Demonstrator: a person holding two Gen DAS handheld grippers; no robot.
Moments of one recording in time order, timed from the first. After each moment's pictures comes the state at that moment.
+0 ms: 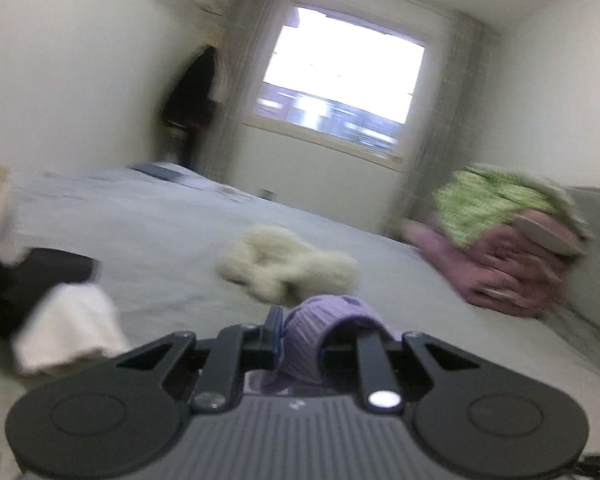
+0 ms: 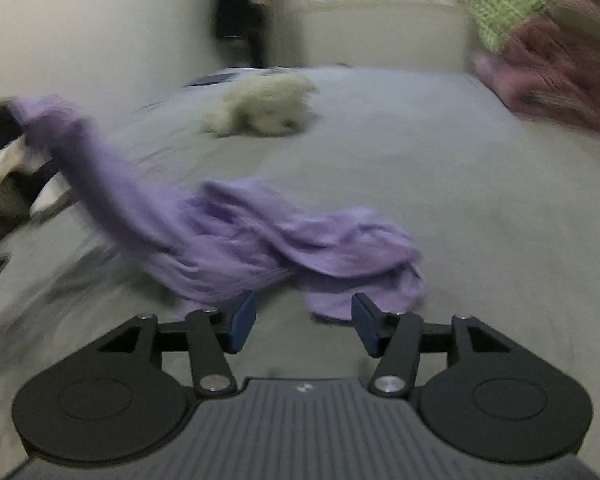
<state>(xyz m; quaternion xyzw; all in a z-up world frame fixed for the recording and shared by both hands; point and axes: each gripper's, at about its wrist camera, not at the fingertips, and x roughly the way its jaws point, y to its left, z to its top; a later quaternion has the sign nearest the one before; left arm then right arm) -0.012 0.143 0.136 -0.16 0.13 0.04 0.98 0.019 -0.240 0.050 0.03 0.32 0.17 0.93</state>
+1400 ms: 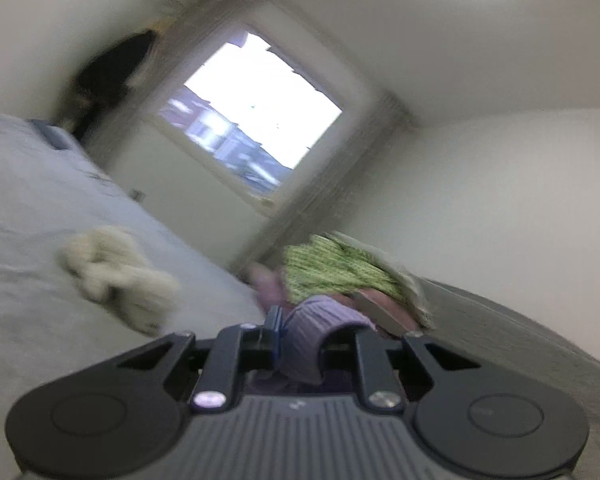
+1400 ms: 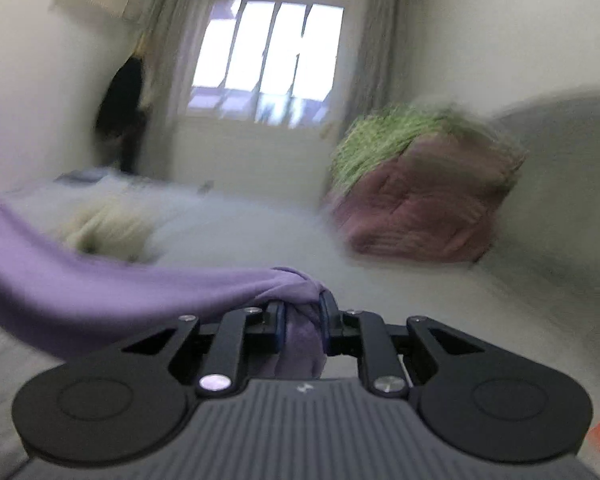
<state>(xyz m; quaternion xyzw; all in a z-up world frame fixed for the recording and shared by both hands) -0.051 0.091 0.180 -0.30 0.05 -0.22 0.93 0.005 -0.275 0.138 -0.08 0.09 -0.07 0.99</state>
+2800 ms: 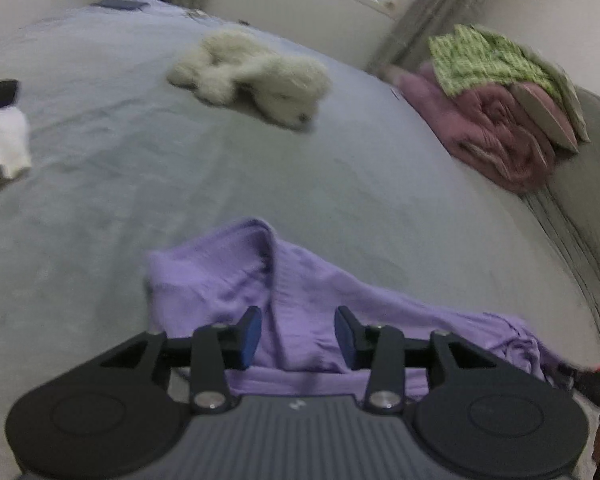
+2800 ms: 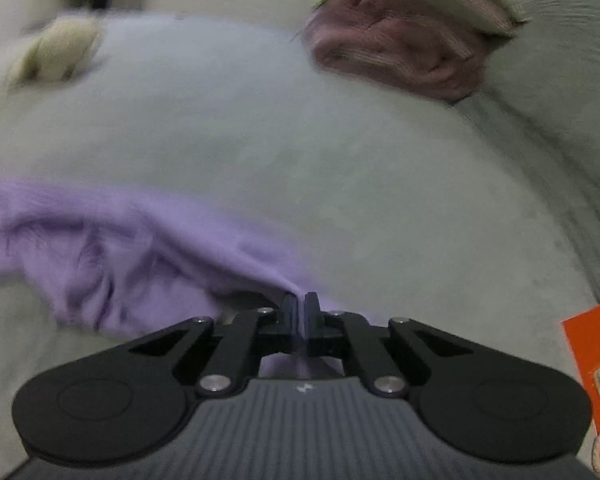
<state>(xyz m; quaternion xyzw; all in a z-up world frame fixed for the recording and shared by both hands) 0.056 0.073 0.055 -0.17 0.40 -0.10 0.90 0.043 -0.342 0.038 -0.09 0.36 -0.10 0.92</state>
